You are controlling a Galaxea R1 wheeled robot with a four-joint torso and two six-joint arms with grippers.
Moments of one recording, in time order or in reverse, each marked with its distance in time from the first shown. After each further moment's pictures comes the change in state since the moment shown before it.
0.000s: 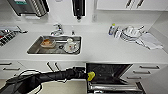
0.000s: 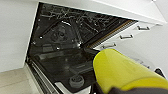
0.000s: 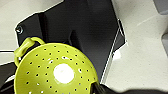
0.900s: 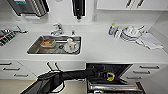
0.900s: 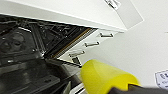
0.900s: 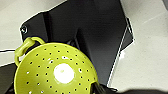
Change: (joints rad) left arm -0.005 0.358 -0.196 0.037 -0.115 -0.032; right arm -0.001 0.038 -0.013 0.000 0.005 0.000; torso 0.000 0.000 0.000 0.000
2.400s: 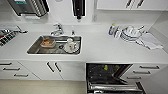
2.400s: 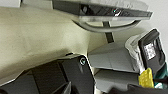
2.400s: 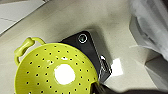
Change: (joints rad) left arm 0.483 -0.591 0.367 0.045 0.053 0.179; right arm 0.119 -0.528 0.512 0.004 0.060 0.105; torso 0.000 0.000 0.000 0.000
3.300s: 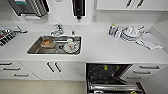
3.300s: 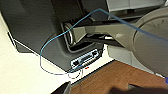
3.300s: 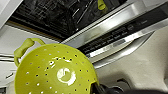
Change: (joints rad) left arm 0.509 -0.056 -0.239 0.171 -0.159 0.106; right arm 0.424 -0.351 0.435 0.034 -0.096 0.097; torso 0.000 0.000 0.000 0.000
